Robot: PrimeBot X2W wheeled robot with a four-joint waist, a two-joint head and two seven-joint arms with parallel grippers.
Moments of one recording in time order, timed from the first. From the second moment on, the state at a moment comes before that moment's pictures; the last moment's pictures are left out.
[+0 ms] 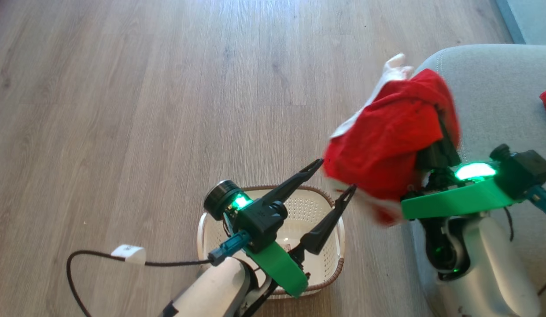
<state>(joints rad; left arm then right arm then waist) -0.32 0.05 -0.71 0.11 -0.29 -0.08 -0.26 -0.24 -0.06 0.15 0.04 0.51 0.13 -0.25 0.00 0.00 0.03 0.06</state>
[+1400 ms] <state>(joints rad) -0.11 0.05 -0.52 0.27 -0.13 -0.13 -0.26 -0.10 -0.05 -0.16 0.16 0.37 0.13 -0.25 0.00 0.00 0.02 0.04</state>
